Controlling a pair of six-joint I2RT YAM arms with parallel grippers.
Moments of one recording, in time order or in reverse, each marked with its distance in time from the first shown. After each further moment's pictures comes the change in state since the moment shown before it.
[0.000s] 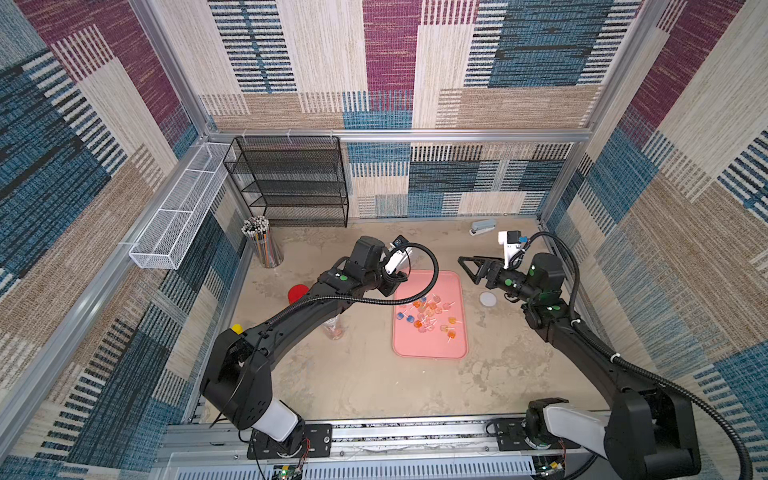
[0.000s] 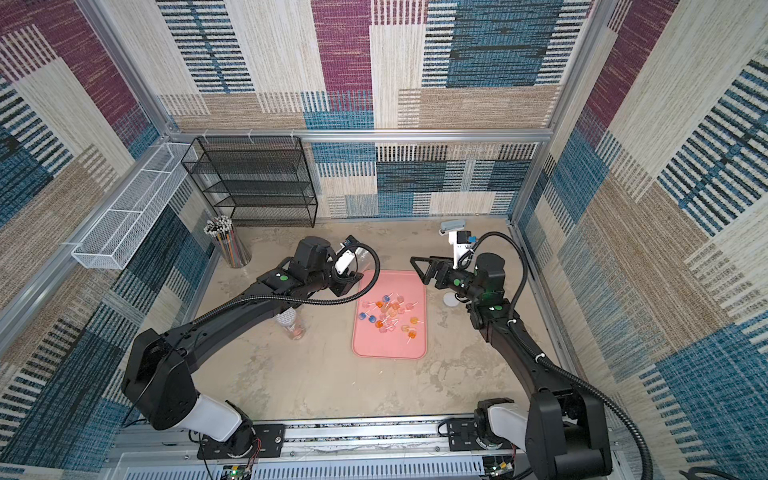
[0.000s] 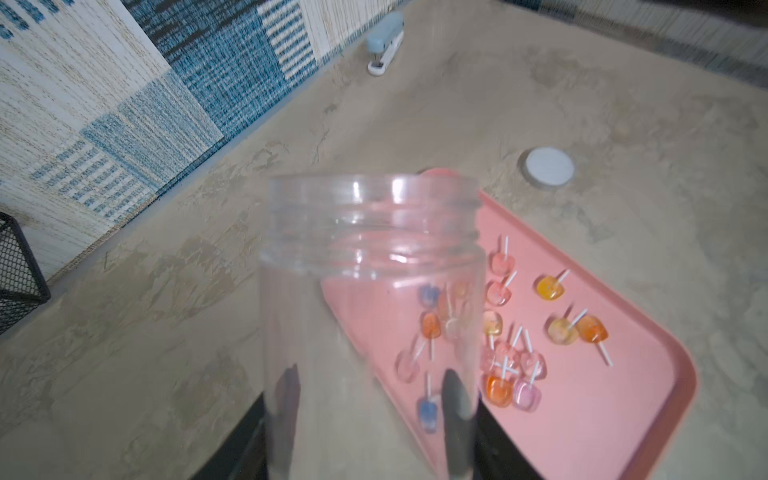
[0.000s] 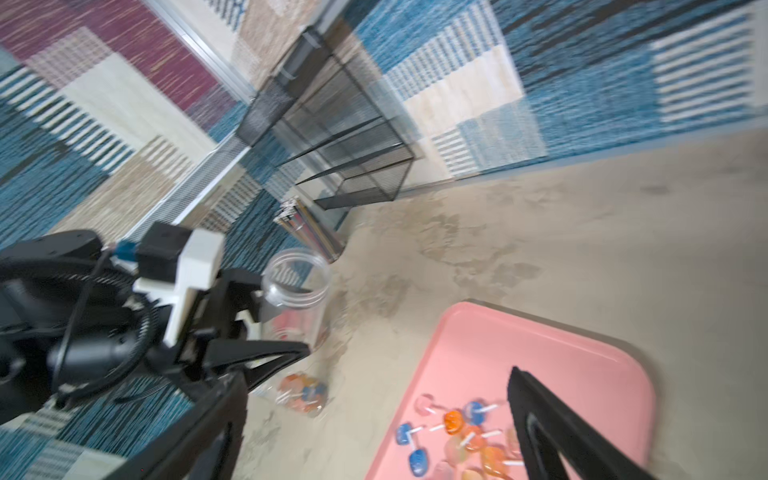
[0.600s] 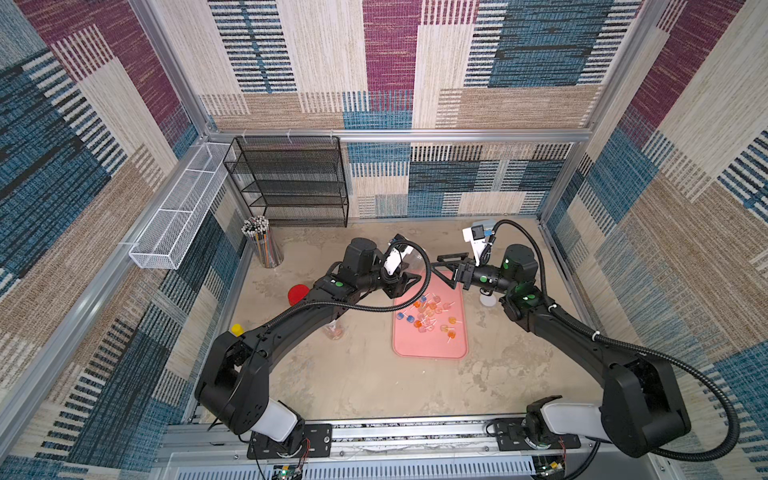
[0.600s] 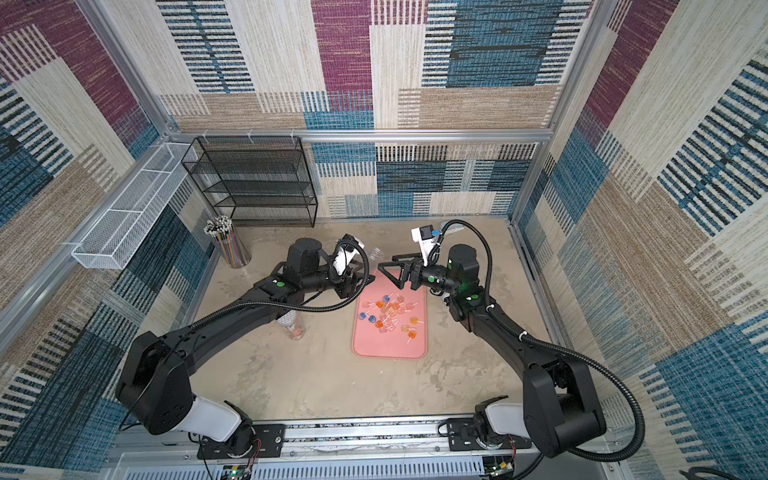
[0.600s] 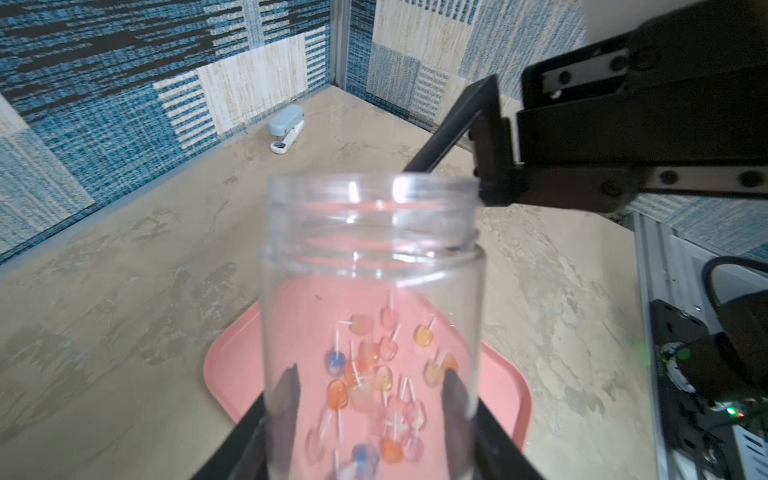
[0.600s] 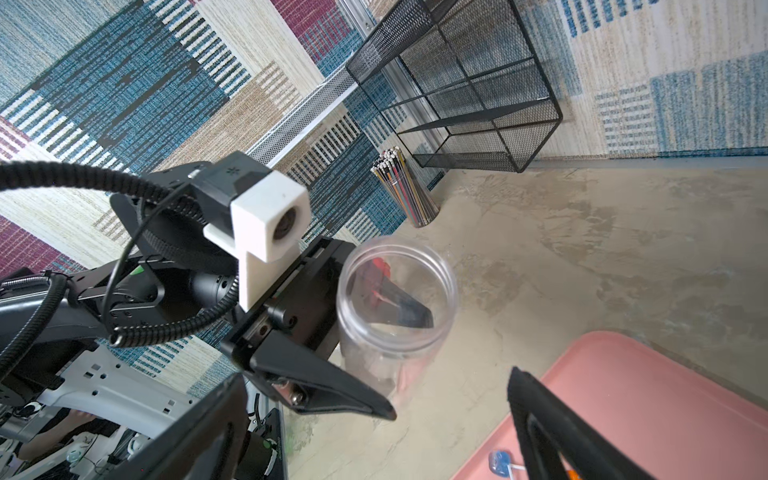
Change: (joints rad) left arm 0.011 -0.021 -0.077 0.185 0.338 -0.110; right arm 0.170 0.148 0.095 0.103 -0.109 0.013
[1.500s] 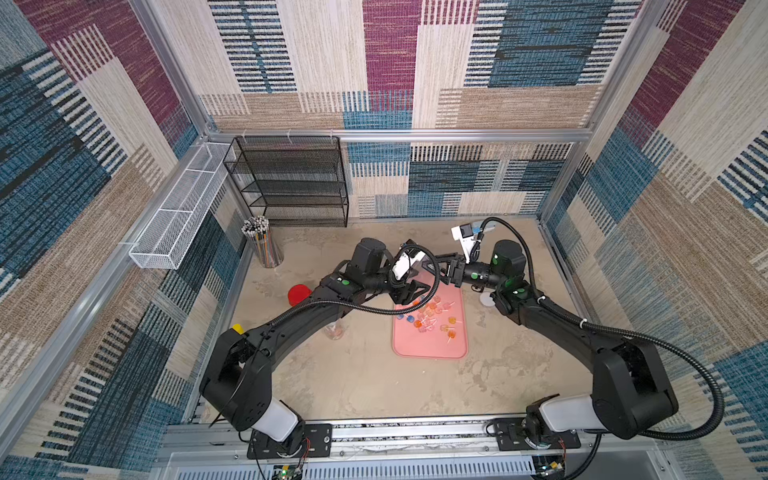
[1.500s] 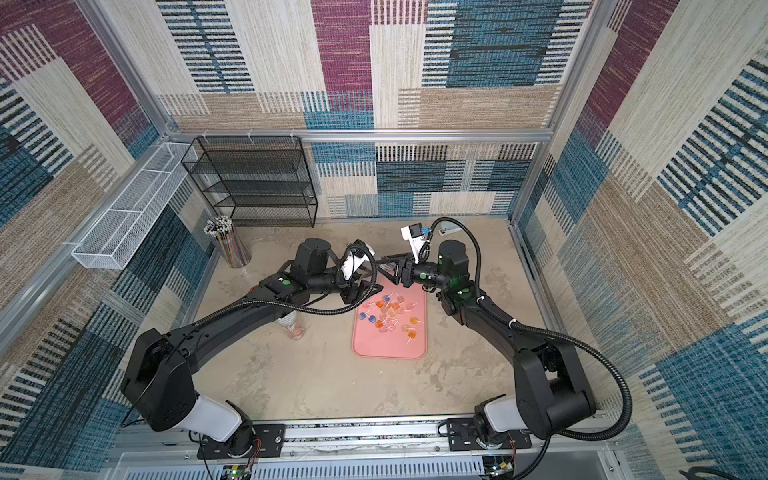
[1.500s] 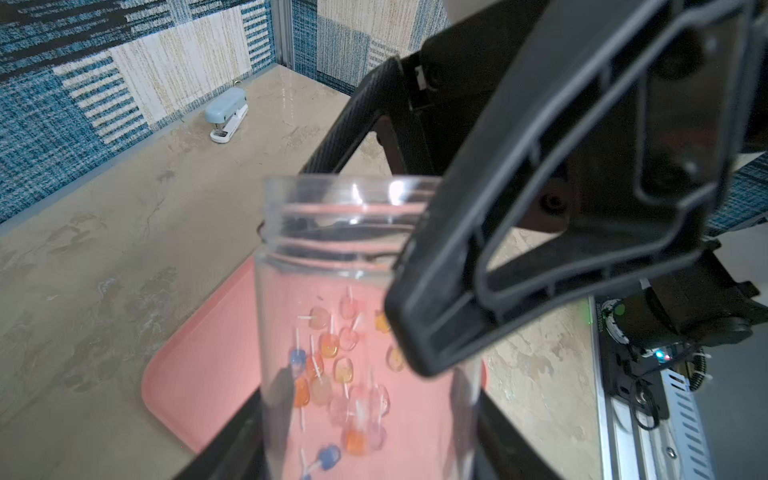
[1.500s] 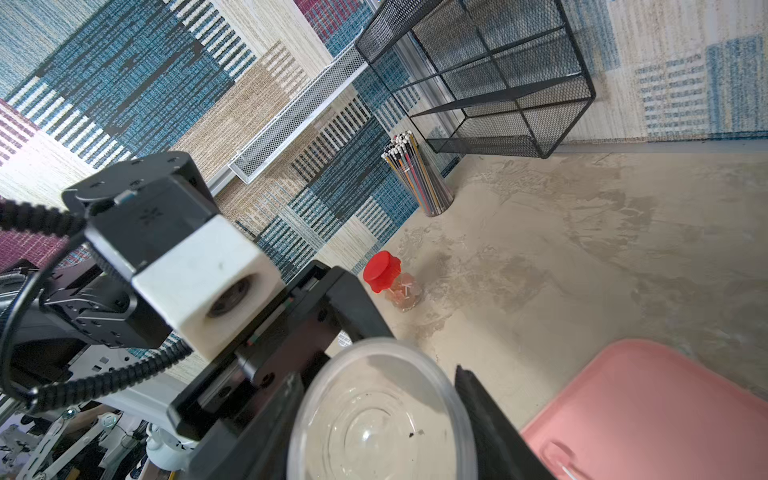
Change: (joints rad) left arm -0.044 0.020 0.050 -0.096 0.031 0.045; right arm 0.031 0.073 0.048 0.010 -0.016 -0.002
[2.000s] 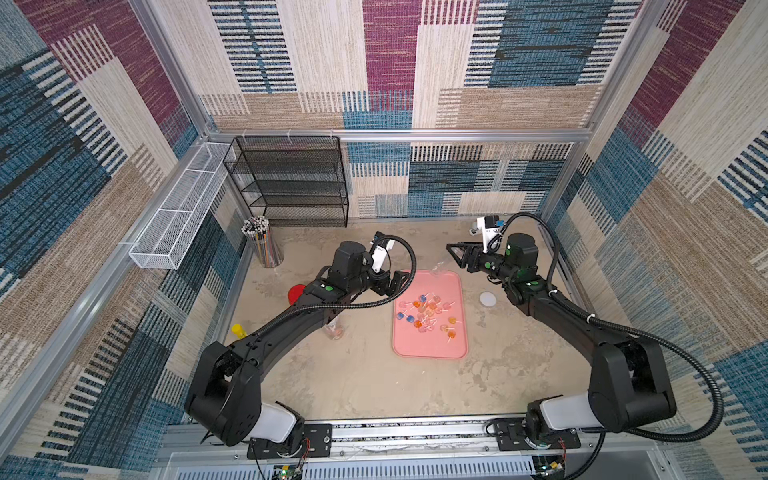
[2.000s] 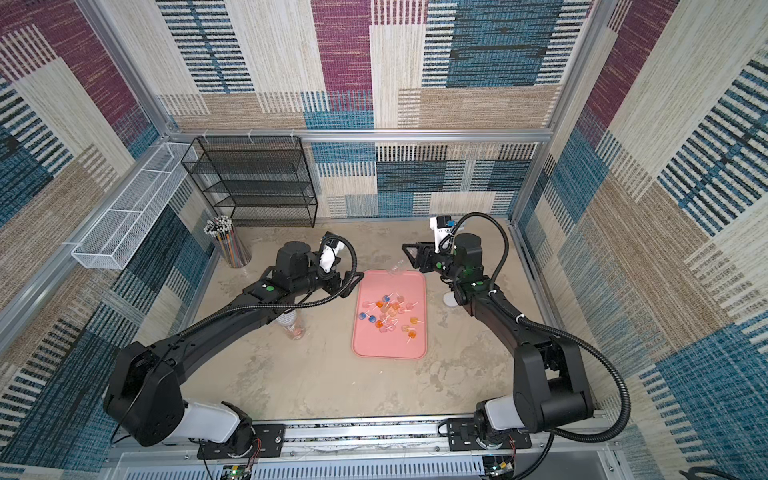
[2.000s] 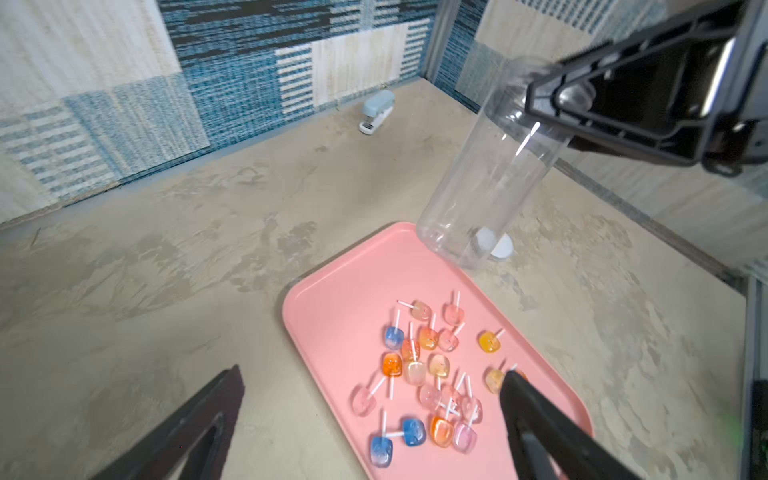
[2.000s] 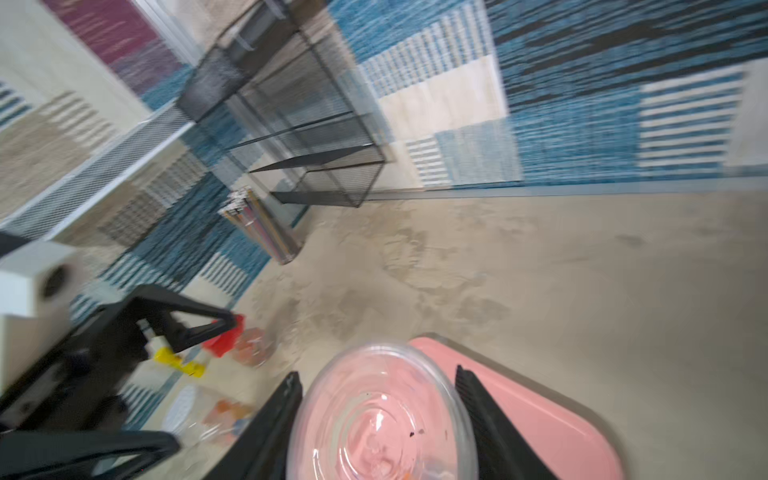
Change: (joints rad) left arm 0.120 -0.105 -0.143 0.111 -0.254 -0.188; right arm -0.168 0.032 0.042 -0.190 0.389 -0.197
